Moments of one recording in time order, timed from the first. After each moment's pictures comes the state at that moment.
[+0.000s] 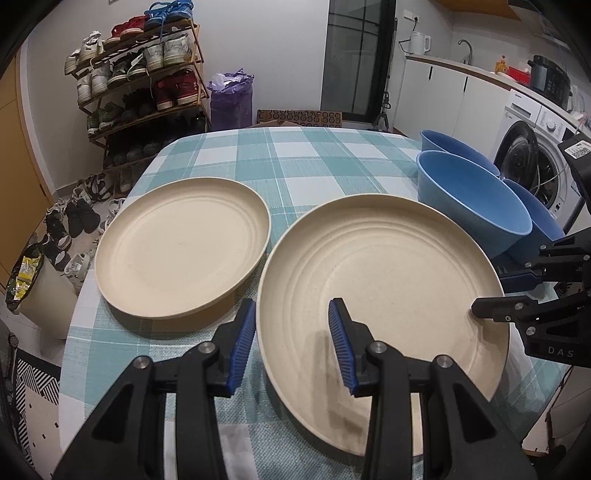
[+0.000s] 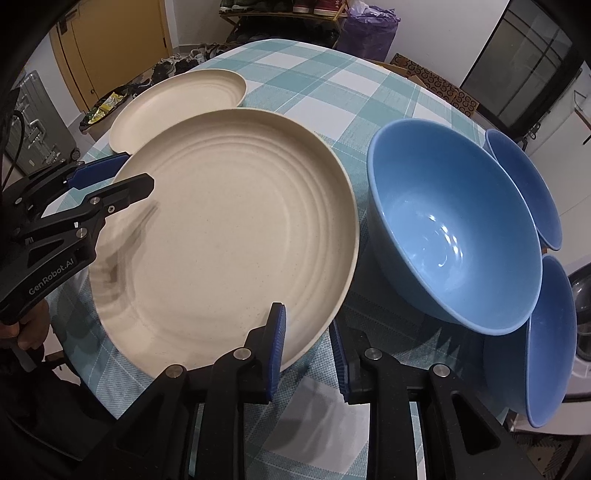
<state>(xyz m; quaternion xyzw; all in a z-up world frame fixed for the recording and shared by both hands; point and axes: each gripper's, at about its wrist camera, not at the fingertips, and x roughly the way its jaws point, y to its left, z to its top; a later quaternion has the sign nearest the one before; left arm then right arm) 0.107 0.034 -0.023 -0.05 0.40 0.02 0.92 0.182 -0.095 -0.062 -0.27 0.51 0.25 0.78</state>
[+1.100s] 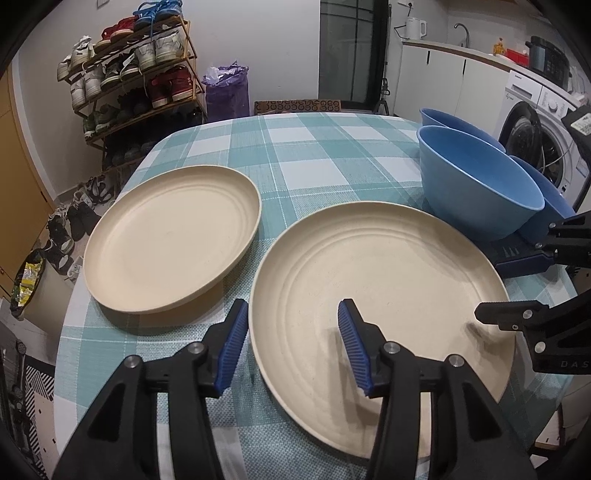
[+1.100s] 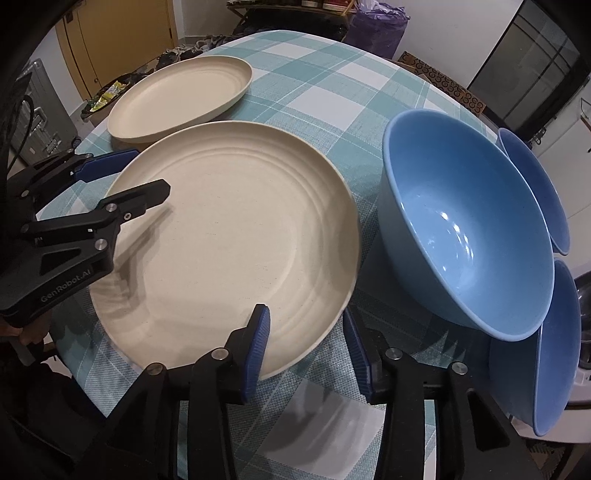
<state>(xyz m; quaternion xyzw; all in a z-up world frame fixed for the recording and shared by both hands) 0.116 0.021 -0.040 -0.02 0.41 0.03 0.91 0.181 -0.091 -0.076 -0.29 0.51 0.26 0.77</state>
